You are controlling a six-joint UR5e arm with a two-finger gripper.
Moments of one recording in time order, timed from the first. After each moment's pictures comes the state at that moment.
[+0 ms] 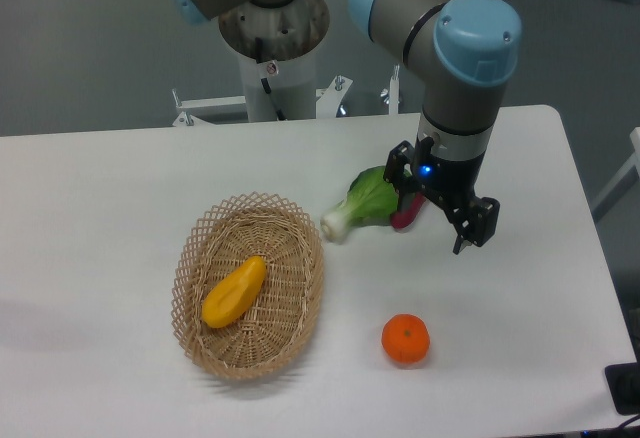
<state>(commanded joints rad) 2.57 -1.86 -1.45 -1.25 1.47 1.39</state>
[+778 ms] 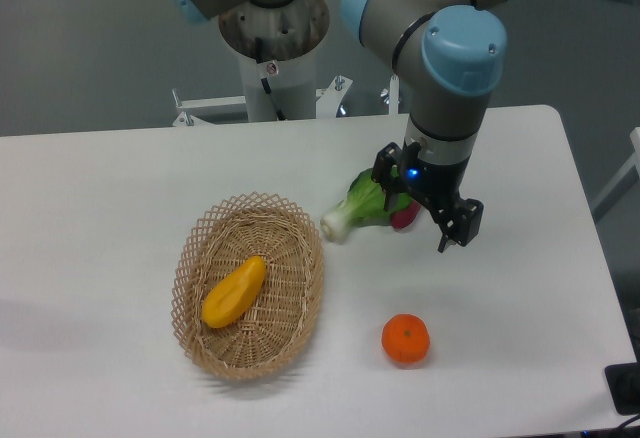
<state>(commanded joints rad) 2.55 -1.81 -1.55 -1.24 1.47 1.31</state>
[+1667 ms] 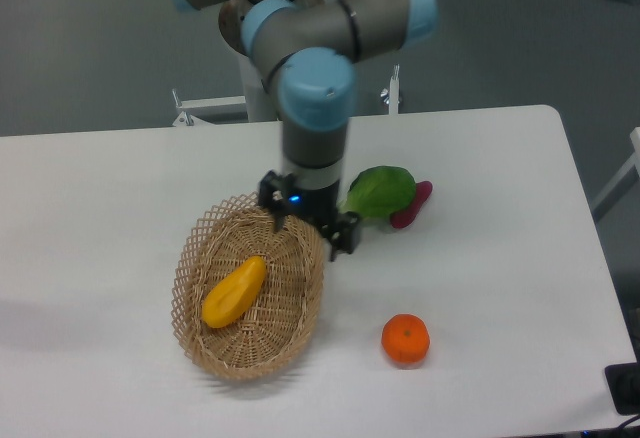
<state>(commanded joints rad) 2.24 -1.85 -1.75 -1.01 1.48 0.74</state>
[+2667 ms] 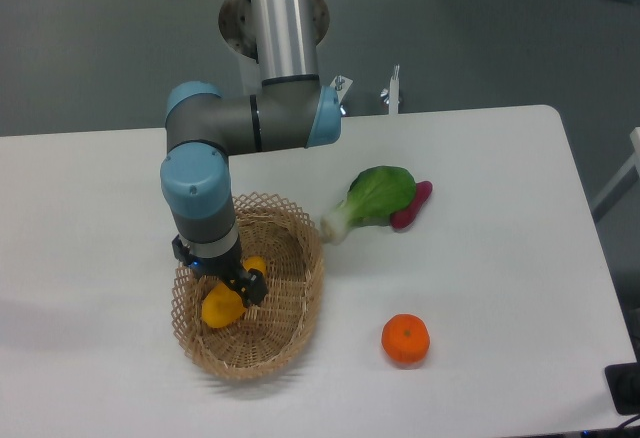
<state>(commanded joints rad) 2.10 -2.02 -1.75 -0.85 1.56 0.69</state>
